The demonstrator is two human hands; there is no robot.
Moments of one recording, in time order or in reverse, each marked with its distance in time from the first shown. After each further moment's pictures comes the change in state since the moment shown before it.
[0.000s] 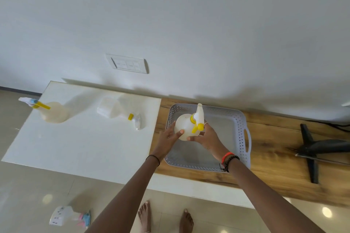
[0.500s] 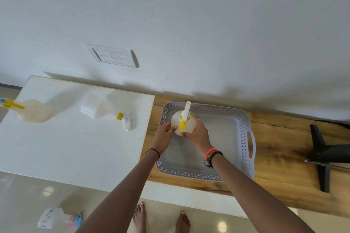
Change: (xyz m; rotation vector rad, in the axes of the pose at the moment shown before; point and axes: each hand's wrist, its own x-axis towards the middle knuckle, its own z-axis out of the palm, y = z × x) left_hand 0.075 -0.030 0.013 0.110 0.142 -0.038; right_hand 0.069 0.030 0.017 -0.175 0.133 -0.044
